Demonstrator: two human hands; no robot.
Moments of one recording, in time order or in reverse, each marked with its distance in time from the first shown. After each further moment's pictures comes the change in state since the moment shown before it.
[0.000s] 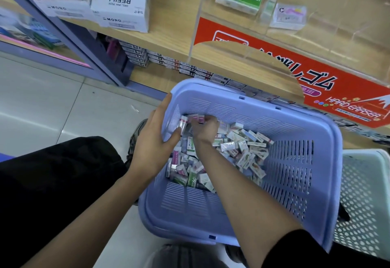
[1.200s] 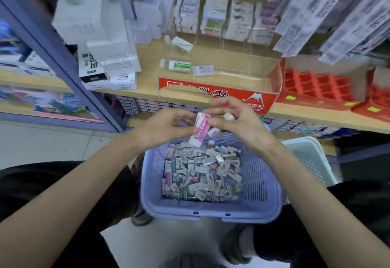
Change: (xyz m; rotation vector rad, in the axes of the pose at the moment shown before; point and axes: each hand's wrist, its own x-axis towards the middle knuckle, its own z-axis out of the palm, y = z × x) left_hand -0.042 0.173 -0.039 0.064 -0.553 0.243; right_hand -0.156 -0.110 -0.271 0.260 -0.541 -0.618
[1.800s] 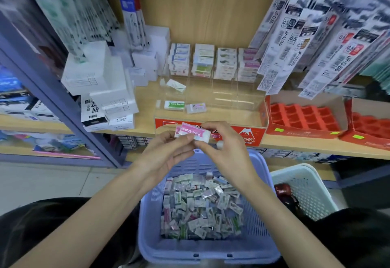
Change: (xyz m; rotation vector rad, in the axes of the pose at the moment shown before) left_hand 0.008 0.028 0.001 -0.877 0.226 -0.118; right_hand 0.004 -0.020 0.021 -0.572 0.336 -0.298
